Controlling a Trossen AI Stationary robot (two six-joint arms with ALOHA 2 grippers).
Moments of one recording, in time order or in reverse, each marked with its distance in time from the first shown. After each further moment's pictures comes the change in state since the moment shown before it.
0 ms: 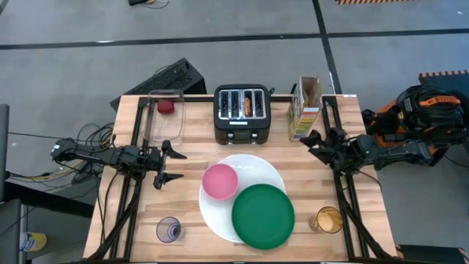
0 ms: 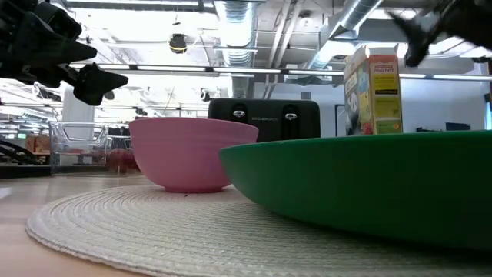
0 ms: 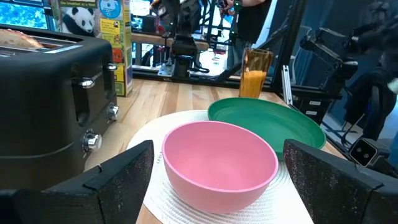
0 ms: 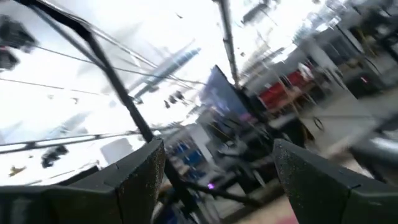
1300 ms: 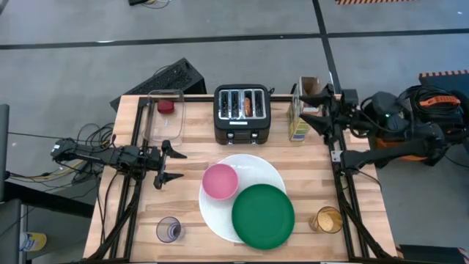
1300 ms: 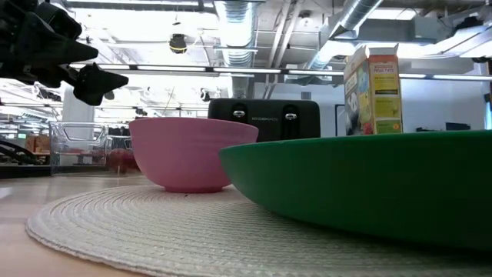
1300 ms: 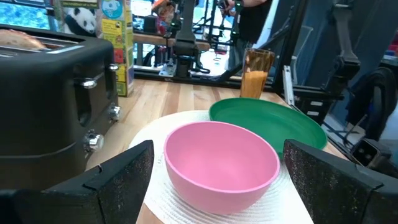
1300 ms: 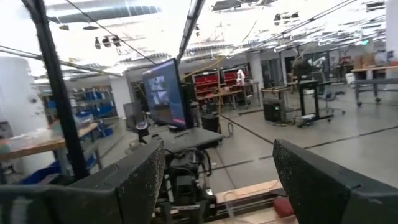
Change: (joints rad) left arm 0.000 0.000 0.000 0.001 -0.019 0.000; right arm -0.104 0.590 1.002 -0.659 0.064 -0.459
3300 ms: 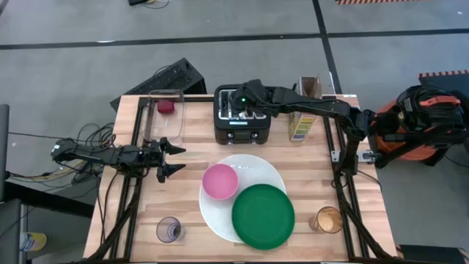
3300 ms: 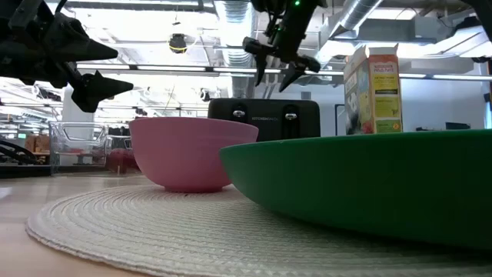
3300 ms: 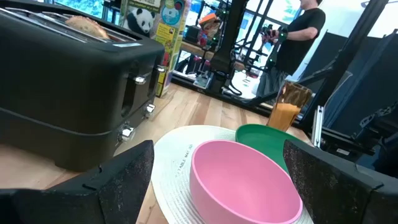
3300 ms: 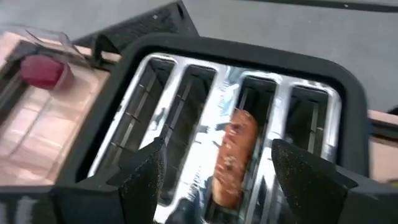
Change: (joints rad) left arm 0.001 0.000 0.000 0.026 -0.163 -0.207; right arm -0.257 1.059 0.671 -0.774 0.406 0.688
